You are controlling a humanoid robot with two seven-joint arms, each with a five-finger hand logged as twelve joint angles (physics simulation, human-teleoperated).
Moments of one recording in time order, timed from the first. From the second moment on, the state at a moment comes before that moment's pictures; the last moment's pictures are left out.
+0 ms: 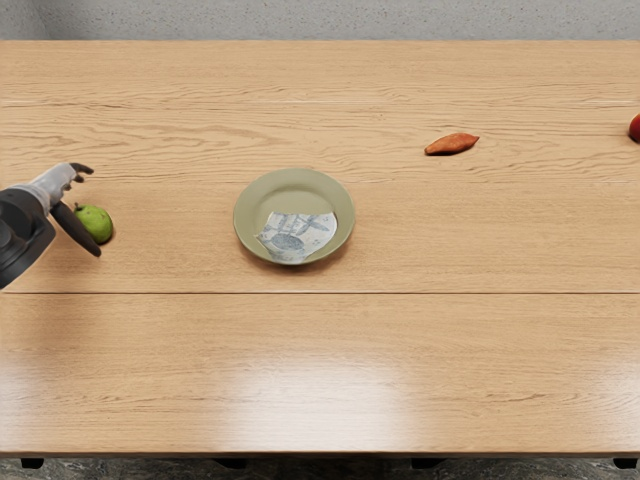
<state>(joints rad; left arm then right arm) -0.89 0.70 -0.33 -1.25 1.07 0.22 0.61 0.02 0.00 0.05 0.12 0.09 0.03 -0.45</state>
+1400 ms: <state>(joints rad) -0.90 0.71 -0.31 -1.26 0.97 0.17 0.61 0.02 0.00 0.05 0.12 0.09 0.03 -0.45</state>
